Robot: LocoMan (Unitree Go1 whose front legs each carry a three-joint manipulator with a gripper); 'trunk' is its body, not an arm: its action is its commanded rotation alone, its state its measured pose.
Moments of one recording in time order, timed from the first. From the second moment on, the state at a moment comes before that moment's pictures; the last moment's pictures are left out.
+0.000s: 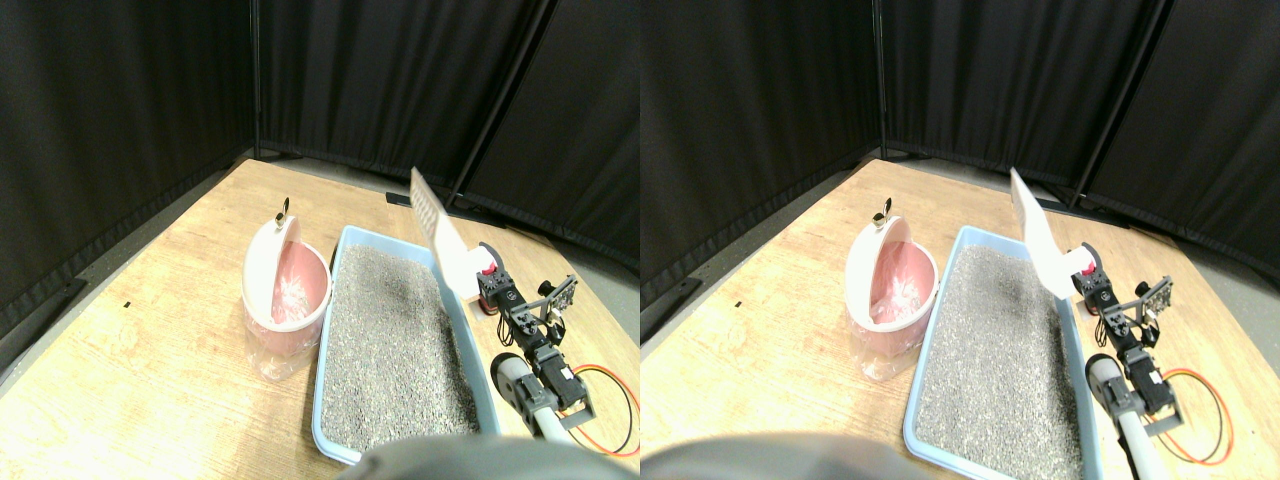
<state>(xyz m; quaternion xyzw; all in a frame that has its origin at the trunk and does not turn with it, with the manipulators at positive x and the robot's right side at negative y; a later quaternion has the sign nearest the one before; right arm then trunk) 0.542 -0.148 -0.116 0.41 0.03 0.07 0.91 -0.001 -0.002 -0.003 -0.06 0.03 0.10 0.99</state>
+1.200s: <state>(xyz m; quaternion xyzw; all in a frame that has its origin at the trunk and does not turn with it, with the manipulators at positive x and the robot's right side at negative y) 0.541 -0.118 -0.065 0.08 -0.02 0.17 0.98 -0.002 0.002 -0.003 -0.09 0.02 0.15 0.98</state>
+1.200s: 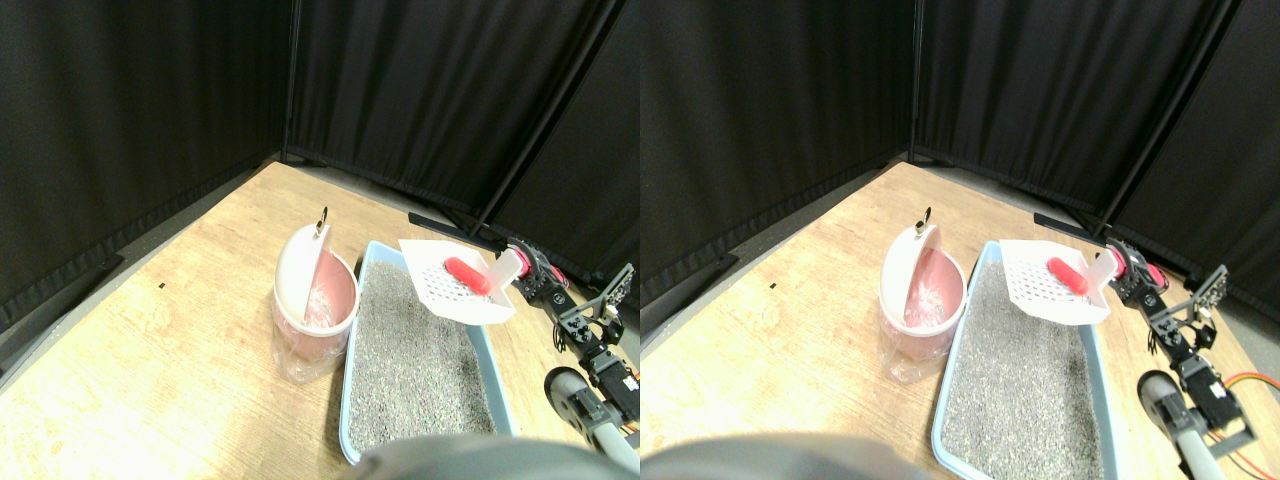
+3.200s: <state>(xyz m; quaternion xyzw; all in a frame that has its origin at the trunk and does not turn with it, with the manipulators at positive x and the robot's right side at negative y) 0.577 -0.041 -0.080 -0.15 0.07 0.23 0.96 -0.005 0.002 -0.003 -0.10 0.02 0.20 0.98</state>
